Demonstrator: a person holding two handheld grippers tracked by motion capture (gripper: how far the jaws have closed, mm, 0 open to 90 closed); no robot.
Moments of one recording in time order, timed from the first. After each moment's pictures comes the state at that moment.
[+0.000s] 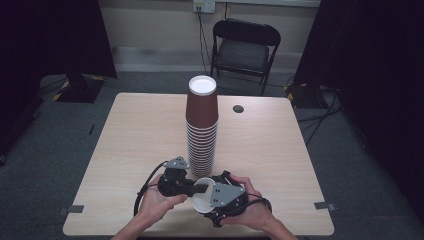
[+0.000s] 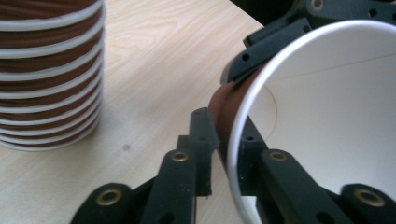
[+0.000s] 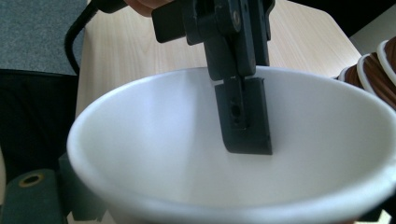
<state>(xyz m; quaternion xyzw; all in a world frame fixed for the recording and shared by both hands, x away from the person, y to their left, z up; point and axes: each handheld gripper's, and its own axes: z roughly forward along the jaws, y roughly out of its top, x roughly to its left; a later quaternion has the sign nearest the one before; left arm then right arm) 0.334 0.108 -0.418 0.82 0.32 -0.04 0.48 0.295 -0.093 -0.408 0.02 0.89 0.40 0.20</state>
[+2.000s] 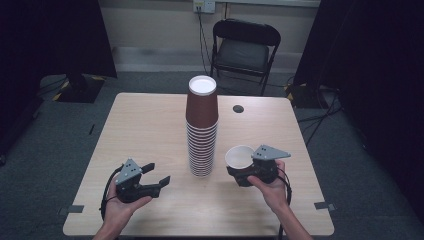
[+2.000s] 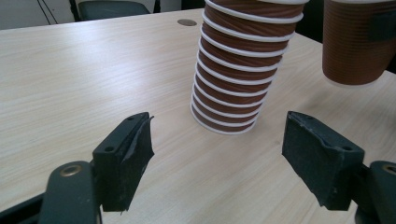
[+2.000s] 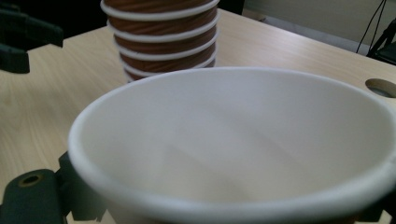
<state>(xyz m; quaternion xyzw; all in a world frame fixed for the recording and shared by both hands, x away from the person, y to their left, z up) 0.319 0.209 -0.443 0.74 0.39 0.18 0.52 0.371 -0.181 -0.408 0.32 0.79 0.49 0.18</state>
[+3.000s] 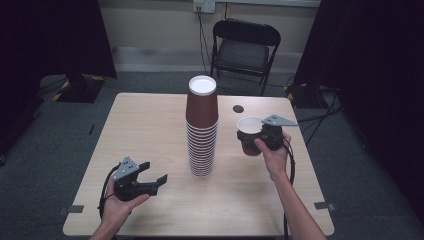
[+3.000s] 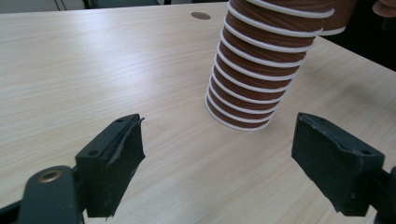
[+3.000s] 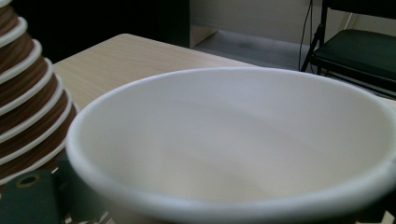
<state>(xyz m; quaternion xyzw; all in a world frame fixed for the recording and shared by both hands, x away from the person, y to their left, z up) 0.327 0.216 -0.449 0.74 0.41 0.18 0.51 0.459 -0.202 -0.395 0.40 0.74 0.50 0.22</state>
